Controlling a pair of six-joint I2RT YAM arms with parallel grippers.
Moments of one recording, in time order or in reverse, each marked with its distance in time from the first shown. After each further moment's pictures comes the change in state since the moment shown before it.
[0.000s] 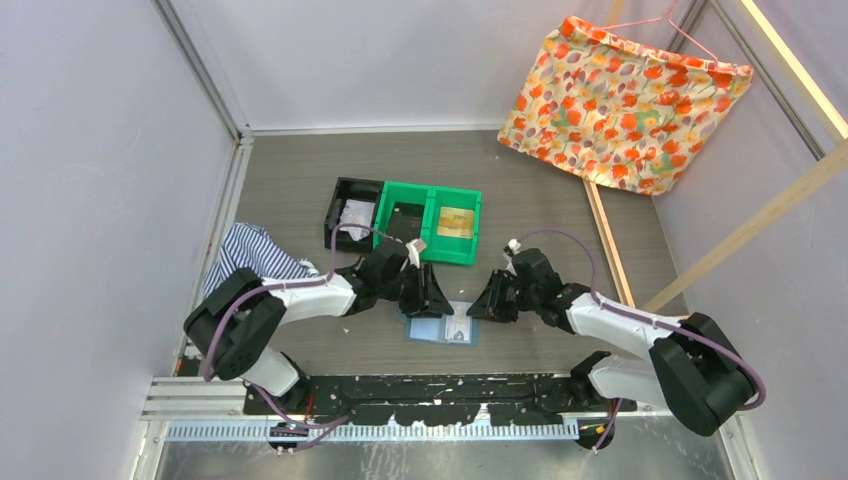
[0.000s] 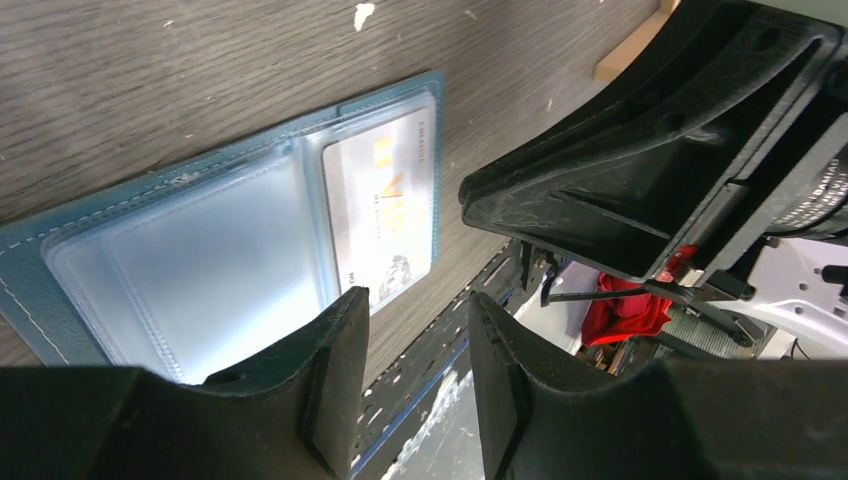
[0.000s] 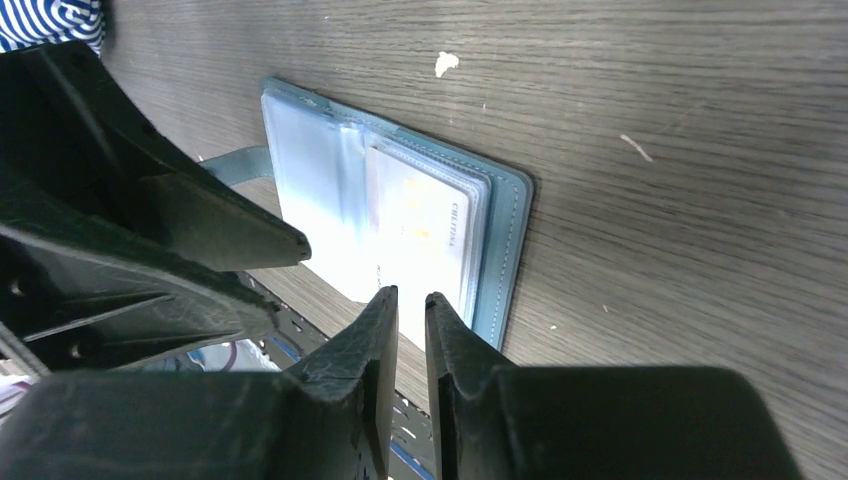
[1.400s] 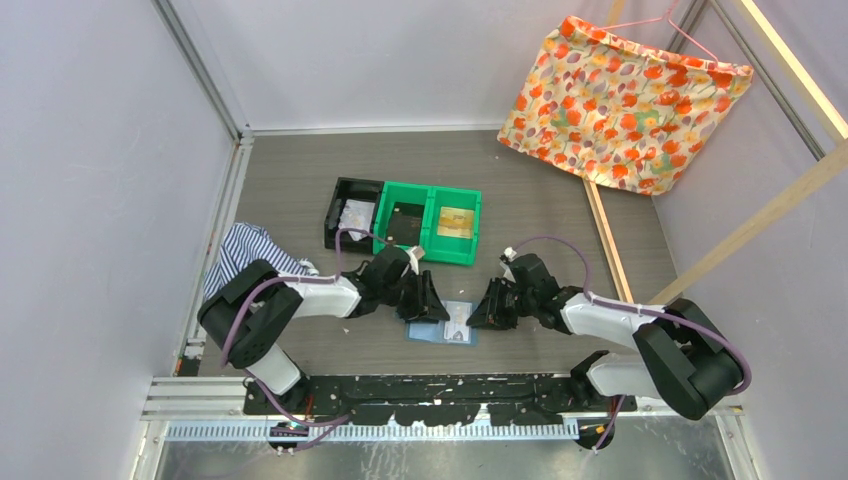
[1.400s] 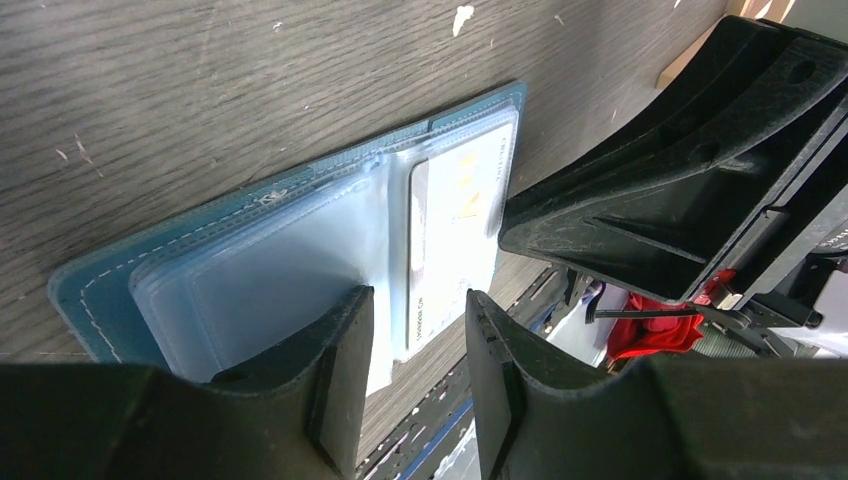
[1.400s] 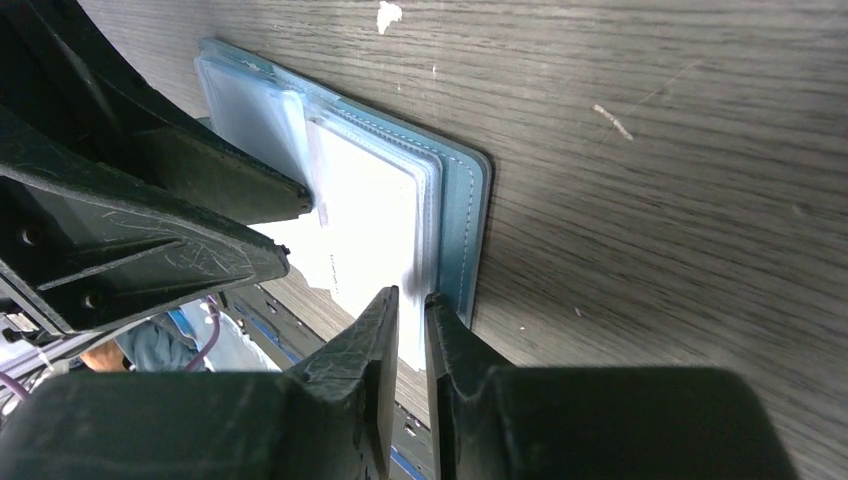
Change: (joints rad) left arm -0.001 0.097 -0.032 0.054 -0.031 0.021; right arm 0.000 0.095 -0.041 0.076 -0.066 -0.018
